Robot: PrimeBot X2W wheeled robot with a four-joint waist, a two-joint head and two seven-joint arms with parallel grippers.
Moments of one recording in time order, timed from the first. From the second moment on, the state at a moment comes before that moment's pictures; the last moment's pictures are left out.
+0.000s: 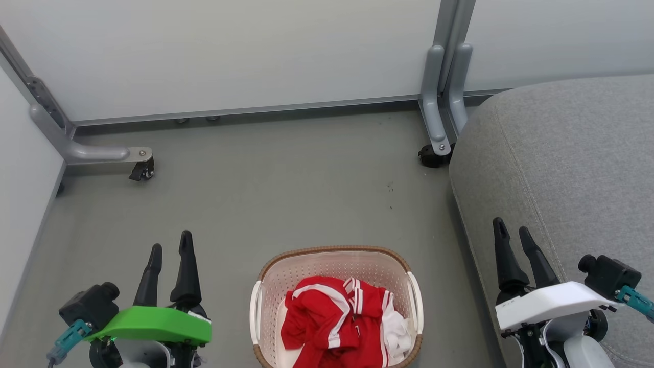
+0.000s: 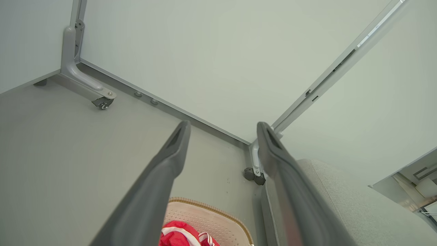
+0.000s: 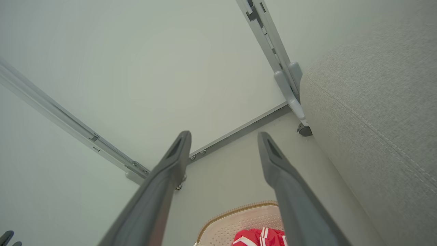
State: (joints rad) left arm -0.04 0.04 -0.06 0.16 -0.69 -0.06 -0.13; right arm -0.03 -0.04 0.02 0.14 0.64 0.13 -0.13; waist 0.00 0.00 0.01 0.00
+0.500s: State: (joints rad) left arm -0.02 0.04 -0.09 0.16 -0.56 -0.07 -0.16; right arm -0.01 -0.04 0.07 0.13 0.48 0.13 -0.16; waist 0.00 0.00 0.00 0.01
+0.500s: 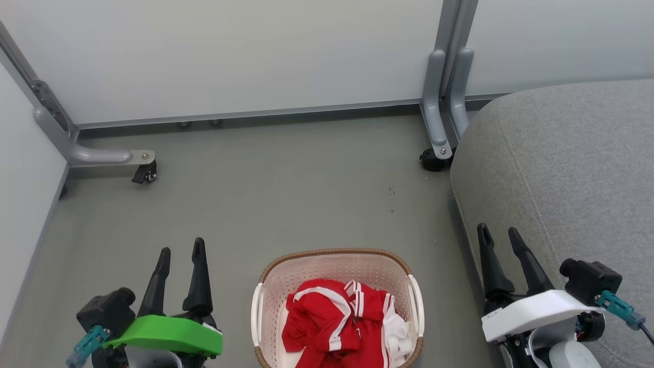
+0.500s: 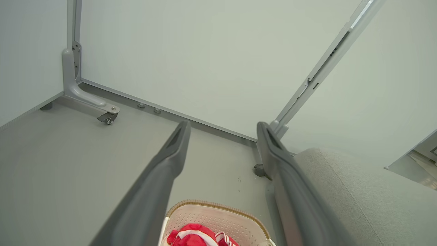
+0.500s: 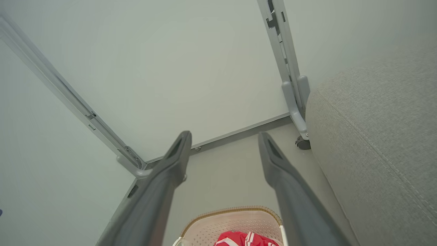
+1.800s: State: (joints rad) left arm 0.00 0.05 -0.14 0.14 -0.25 -0.09 -0.25; right arm 0.02 -0.05 0.12 0.10 0.16 0.13 -0.25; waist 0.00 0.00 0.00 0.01
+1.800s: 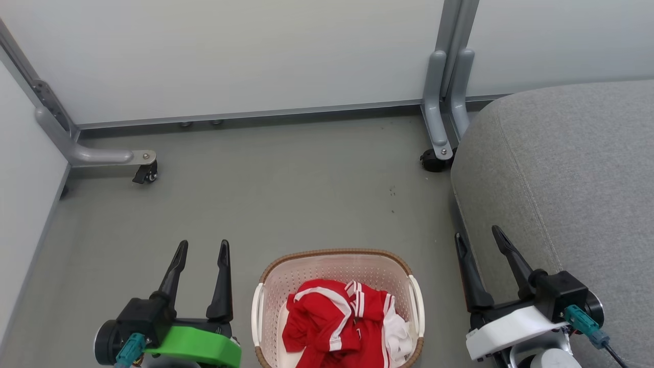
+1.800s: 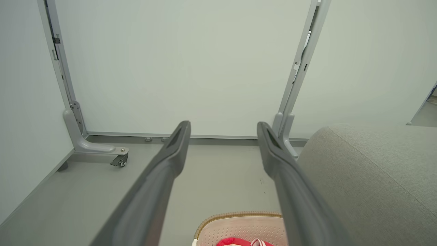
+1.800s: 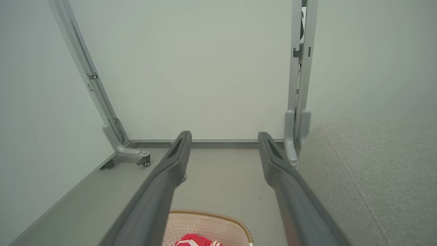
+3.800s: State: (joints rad) left arm -0.28 0.05 -0.28 0.22 -0.12 -0.12 -0.26; right arm -0.21 -0.10 0.08 0.03 0.08 0.13 -0.26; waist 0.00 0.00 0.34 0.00
